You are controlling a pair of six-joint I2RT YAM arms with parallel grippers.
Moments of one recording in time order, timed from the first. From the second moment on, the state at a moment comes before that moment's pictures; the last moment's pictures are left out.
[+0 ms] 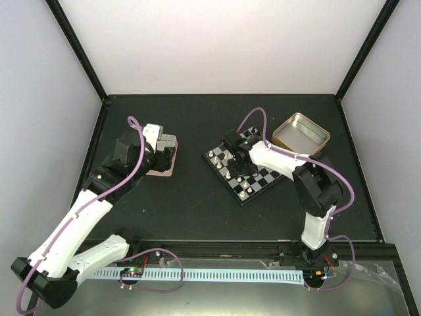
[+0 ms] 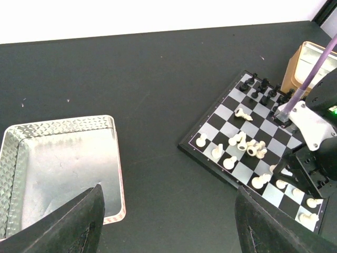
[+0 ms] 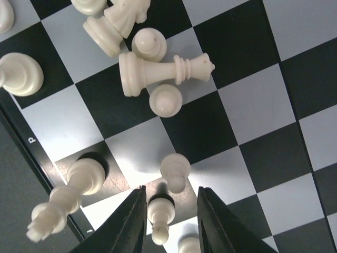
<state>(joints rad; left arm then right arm) -0.49 0.90 1.01 -0.67 -0.09 -0.24 0.69 1.84 1.29 -0.83 0.10 0.48</state>
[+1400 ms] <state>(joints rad) -0.48 0.90 1.00 -0.66 -0.07 -0.24 0.69 1.91 1.39 -0.79 0.11 0.47</state>
